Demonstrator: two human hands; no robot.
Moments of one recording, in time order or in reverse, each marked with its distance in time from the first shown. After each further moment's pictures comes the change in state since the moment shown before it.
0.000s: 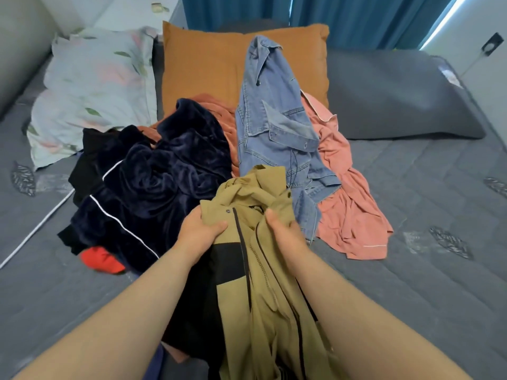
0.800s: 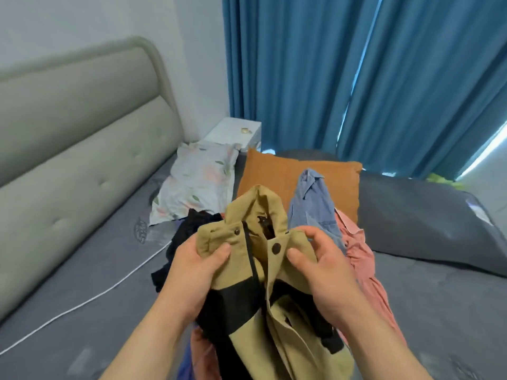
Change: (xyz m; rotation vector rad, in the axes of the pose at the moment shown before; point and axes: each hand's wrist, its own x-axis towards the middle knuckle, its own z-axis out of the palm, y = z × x) left_hand -0.264 0.185 -0.141 -0.594 0.150 0.442; right_hand -0.286 -0.205 -0.043 -0.061 -0.442 -0.772
